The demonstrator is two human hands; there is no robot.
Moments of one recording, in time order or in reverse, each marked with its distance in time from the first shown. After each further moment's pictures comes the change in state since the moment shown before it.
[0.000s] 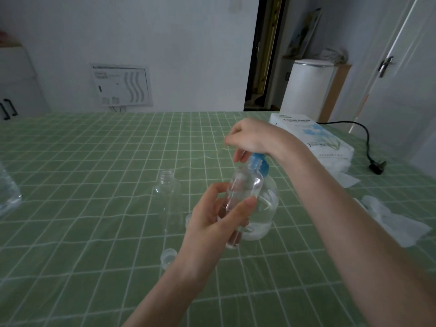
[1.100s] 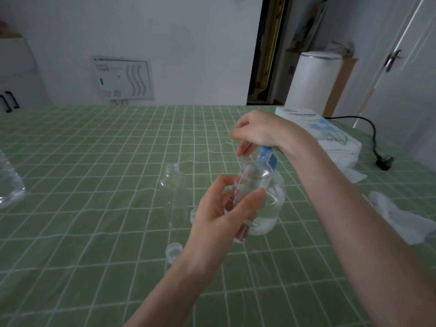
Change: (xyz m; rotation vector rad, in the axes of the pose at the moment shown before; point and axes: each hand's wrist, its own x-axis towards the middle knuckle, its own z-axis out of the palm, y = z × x) left_hand 0.000 0.004 0.001 -0.020 -0.009 -0.007; right_hand 0.003 0.002 0.003 0.039 0.001 -0.017
